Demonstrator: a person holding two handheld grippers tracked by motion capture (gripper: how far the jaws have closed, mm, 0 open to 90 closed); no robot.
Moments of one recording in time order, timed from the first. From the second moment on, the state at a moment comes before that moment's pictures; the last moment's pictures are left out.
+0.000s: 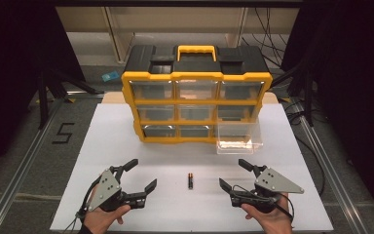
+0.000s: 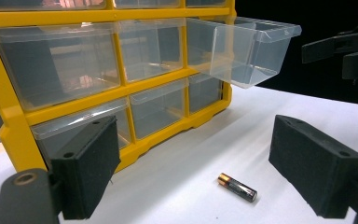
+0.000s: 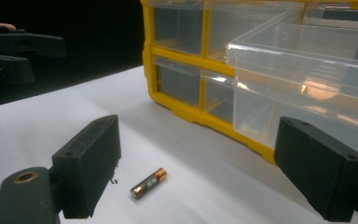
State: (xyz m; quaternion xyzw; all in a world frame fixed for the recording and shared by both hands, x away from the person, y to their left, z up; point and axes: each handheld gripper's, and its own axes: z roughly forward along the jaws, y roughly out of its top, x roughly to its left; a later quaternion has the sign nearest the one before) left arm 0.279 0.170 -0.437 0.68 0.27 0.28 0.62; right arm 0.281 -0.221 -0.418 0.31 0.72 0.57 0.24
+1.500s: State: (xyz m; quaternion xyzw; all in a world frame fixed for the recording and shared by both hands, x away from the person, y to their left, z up) left arm 0.279 0.170 -0.438 0.68 0.28 0.28 0.62; right arm 0.300 -0.186 -0.414 0.28 0.81 0.48 0.19
